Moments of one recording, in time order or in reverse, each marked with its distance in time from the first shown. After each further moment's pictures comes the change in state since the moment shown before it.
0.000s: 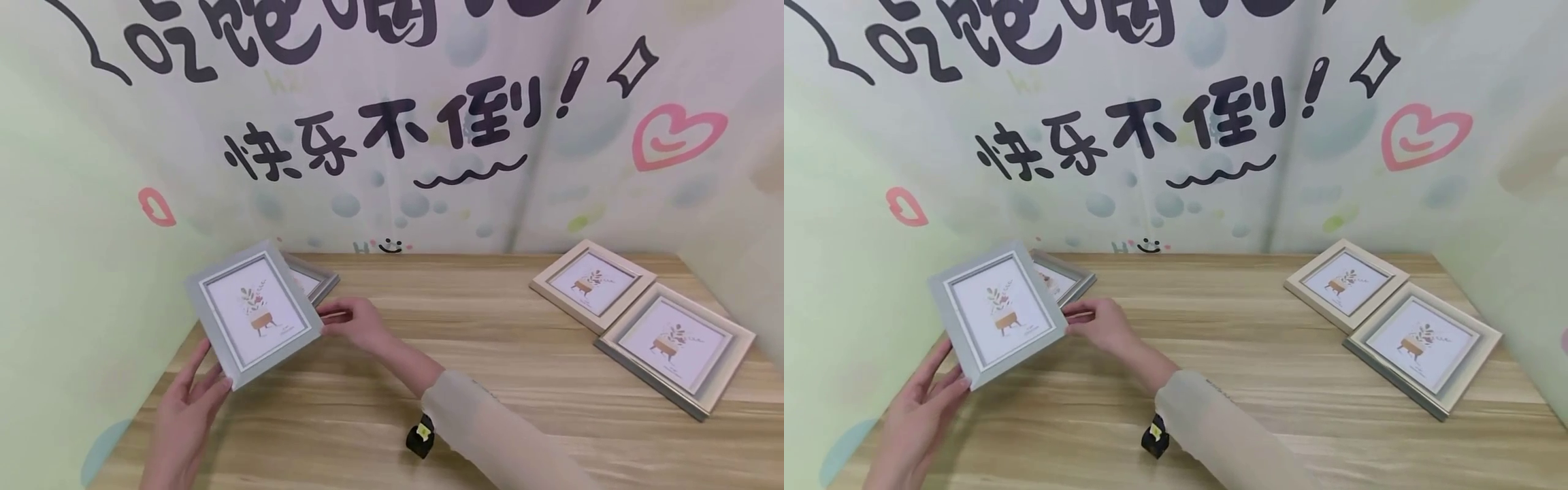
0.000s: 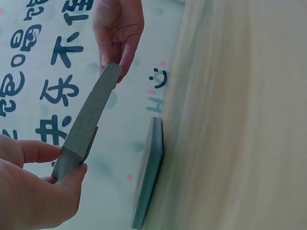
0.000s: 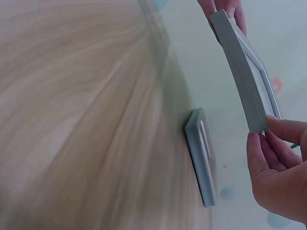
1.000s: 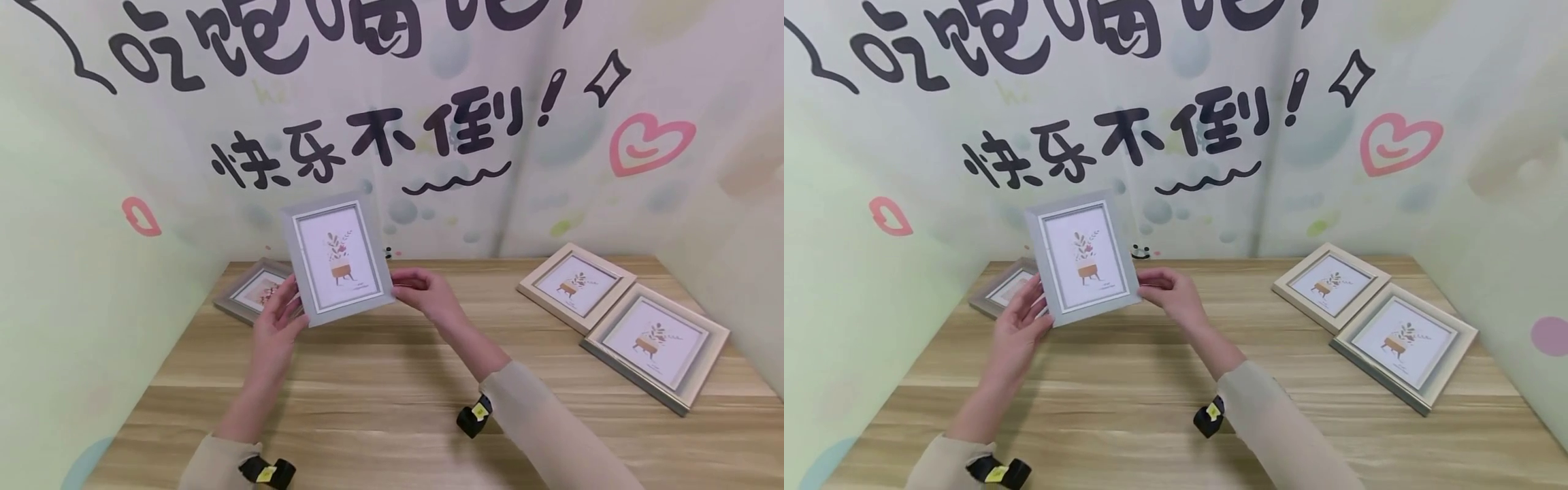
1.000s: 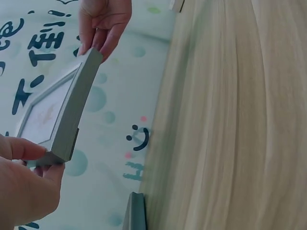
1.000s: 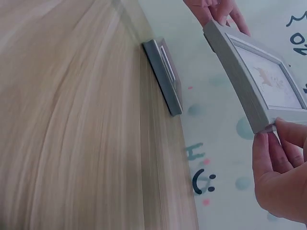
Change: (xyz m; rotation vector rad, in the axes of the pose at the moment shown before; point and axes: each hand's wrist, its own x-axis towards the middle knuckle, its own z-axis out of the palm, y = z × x) left_hand 0.065 0.027 0.127 0.009 -0.154 0.223; right_hand -0.028 0.000 -0.113 0.107 0.287 -0.006
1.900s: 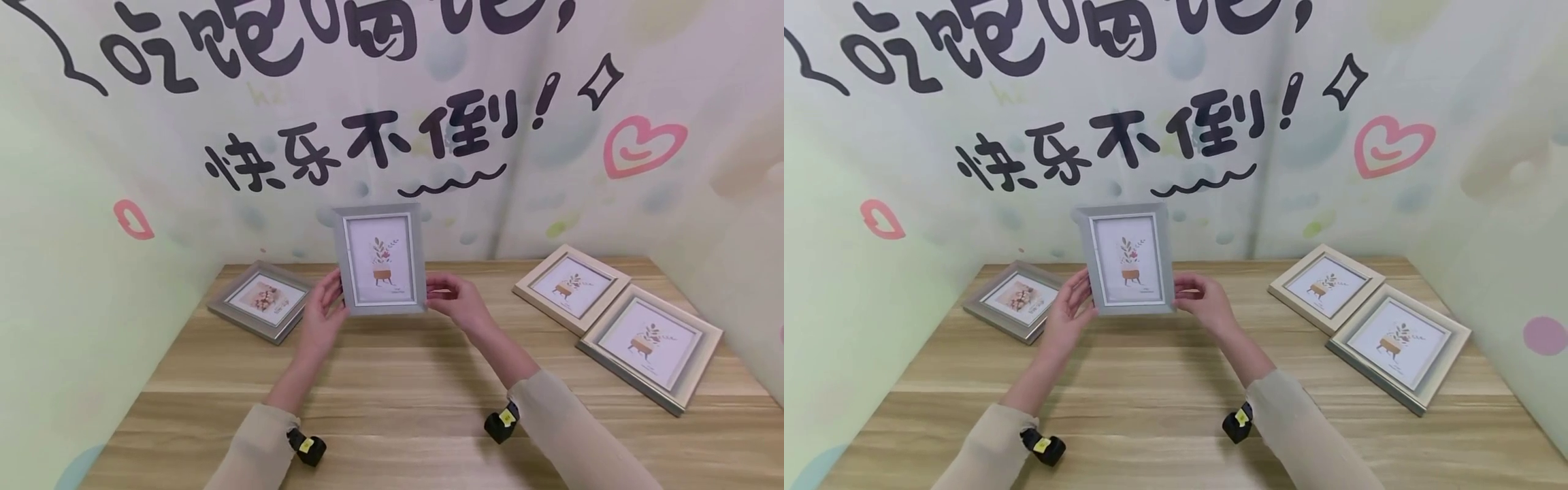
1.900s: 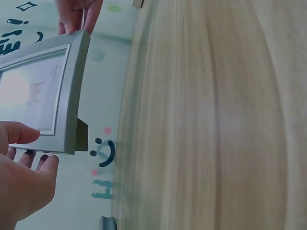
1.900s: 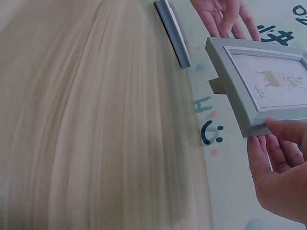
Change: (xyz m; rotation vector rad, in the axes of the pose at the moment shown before) left_hand 0.038 -0.039 0.054 0.053 -0.124 0.161; right_hand -0.007 0.018 -0.051 -0.165 0.071 -0.047
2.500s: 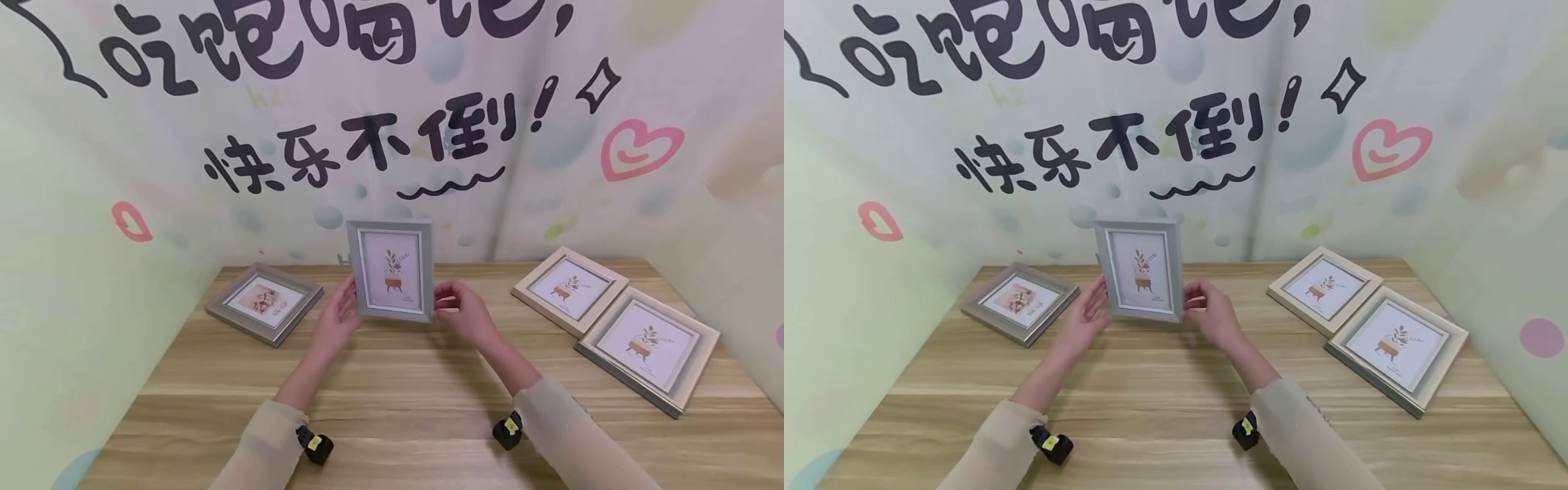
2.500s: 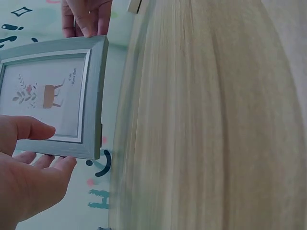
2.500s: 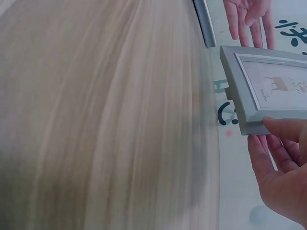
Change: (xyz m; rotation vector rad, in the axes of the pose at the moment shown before) left_hand 0.002 -0.003 0.015 0.092 -0.132 -0.095; right_hand 0.001 0.024 -0.008 -0.204 0.027 -0.049
